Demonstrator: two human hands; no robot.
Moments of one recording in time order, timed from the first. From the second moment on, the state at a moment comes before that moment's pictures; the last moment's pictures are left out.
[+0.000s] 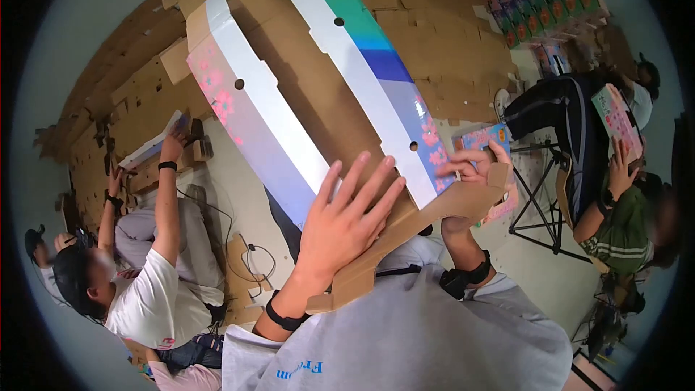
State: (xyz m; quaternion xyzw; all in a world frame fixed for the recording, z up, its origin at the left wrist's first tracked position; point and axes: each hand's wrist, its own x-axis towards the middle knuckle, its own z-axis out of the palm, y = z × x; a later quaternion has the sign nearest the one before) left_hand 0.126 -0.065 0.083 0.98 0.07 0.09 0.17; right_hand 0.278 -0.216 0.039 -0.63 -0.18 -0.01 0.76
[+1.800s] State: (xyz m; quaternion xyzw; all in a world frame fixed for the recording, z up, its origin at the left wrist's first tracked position) left_hand 0.041 -0.030 0.044 0.45 0.35 0.40 0.72; right_hand 0.308 -0.207 0.014 -0.67 -0.14 0.44 0.58
